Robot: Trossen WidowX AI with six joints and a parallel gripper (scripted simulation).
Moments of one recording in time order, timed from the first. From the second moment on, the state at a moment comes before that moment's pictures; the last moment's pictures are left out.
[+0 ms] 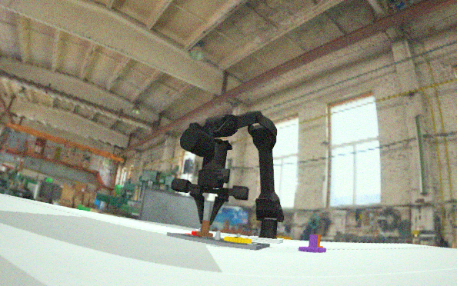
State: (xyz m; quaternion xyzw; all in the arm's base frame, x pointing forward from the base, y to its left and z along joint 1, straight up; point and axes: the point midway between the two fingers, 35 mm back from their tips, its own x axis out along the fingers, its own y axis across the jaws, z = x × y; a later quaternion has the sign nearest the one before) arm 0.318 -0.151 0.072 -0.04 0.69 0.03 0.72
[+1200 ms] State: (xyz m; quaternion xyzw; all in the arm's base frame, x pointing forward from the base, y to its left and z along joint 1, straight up) arm 0.318 -0.151 0.071 0.08 0.69 -0.08 0.72
